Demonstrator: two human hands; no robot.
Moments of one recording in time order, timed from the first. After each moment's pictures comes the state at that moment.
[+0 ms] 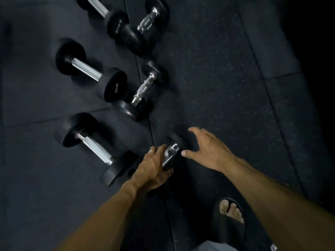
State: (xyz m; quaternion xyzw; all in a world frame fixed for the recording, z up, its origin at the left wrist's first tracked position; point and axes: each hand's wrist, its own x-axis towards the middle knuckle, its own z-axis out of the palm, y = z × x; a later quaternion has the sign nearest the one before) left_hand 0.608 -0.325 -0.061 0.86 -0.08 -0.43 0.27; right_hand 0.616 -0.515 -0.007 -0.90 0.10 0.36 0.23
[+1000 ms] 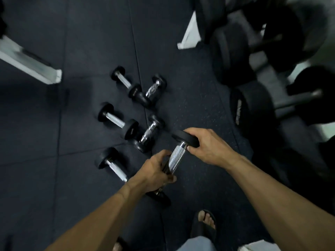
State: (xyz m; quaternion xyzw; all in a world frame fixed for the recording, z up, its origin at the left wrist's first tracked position) left_hand 0.641 -0.346 0.199 0.82 -0.06 -0.39 0.42; right_hand 0.656 -0.550 0.252 -0.92 0.01 0.21 0.33
